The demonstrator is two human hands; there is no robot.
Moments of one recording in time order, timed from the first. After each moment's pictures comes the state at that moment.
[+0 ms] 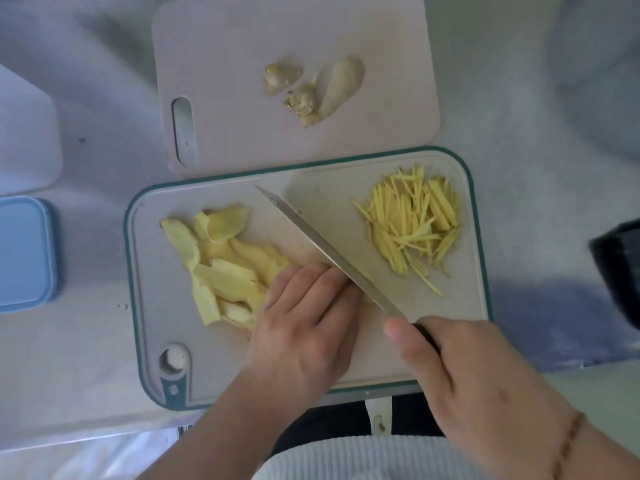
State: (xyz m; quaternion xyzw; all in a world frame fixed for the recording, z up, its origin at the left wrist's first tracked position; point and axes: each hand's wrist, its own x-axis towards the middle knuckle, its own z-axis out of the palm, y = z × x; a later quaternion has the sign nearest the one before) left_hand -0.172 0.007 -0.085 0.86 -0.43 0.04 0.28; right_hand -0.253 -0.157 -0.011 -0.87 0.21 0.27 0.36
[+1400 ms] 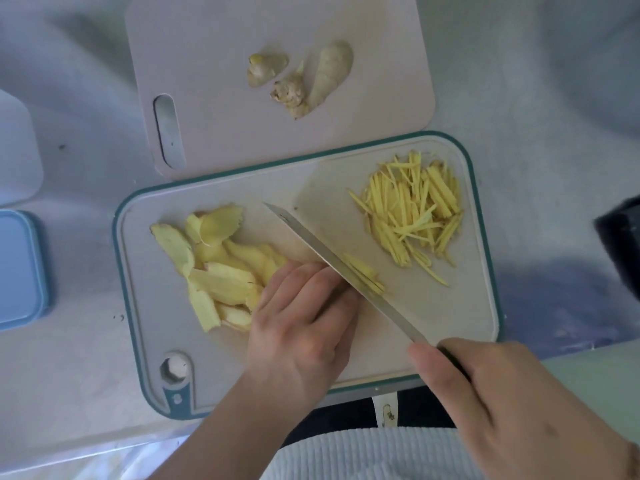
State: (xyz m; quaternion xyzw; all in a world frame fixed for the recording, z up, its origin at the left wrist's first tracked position) left_hand -0.168 0.009 -0.087 0.85 -0.43 0.04 0.32; right_hand -0.269 -0.152 0.001 -0.85 0.24 0.28 0.37
